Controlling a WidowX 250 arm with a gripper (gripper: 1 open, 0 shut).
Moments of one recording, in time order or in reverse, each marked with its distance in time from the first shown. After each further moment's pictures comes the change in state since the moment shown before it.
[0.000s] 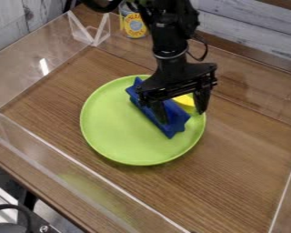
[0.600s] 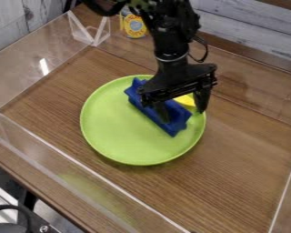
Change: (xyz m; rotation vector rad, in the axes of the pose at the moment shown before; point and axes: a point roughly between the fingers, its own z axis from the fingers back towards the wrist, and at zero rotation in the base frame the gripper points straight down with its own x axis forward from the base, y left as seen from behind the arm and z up) arm 0.009 -0.004 -0.008 -0.015 -0.038 0.021
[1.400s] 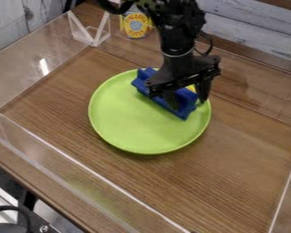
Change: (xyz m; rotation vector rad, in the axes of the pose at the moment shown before) arm 0.010 -0.009 -0.015 -0.020 -0.043 0.015
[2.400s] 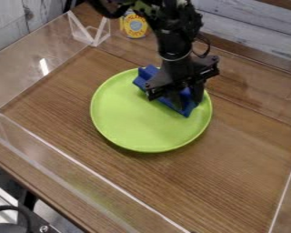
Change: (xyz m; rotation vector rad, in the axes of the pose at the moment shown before) arm -0.017 0.004 0.002 0.024 0.029 -0.036
